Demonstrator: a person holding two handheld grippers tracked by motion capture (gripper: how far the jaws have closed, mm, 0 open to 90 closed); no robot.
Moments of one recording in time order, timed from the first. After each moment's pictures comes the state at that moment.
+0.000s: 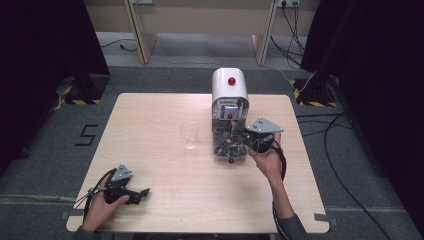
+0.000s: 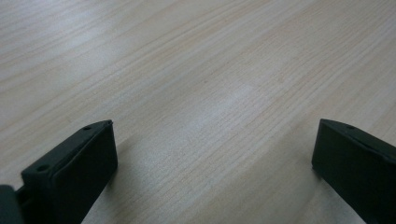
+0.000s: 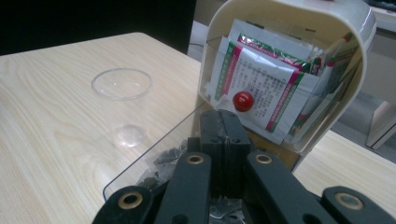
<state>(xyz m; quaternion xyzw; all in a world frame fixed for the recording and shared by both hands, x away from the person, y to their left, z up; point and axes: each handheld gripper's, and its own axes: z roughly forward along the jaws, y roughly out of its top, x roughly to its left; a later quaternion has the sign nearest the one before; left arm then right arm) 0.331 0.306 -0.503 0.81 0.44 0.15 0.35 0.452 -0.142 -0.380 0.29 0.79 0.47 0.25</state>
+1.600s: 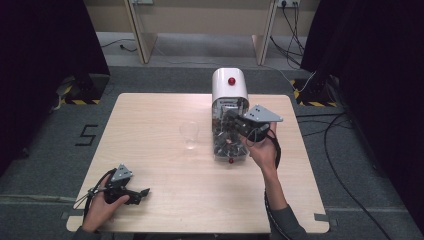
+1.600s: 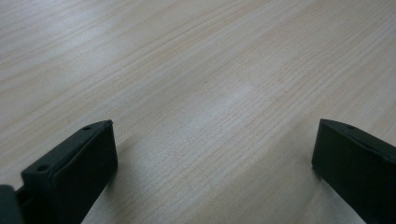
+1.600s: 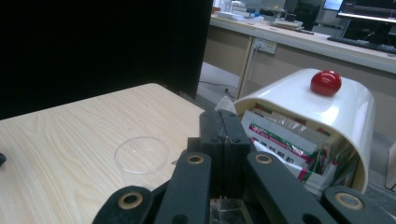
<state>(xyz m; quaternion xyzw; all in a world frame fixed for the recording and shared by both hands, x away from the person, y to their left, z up) 0.331 0.306 -0.503 0.81 0.44 0.15 0.35 0.456 -0.118 -0.337 0.27 0.76 0.54 0.25</state>
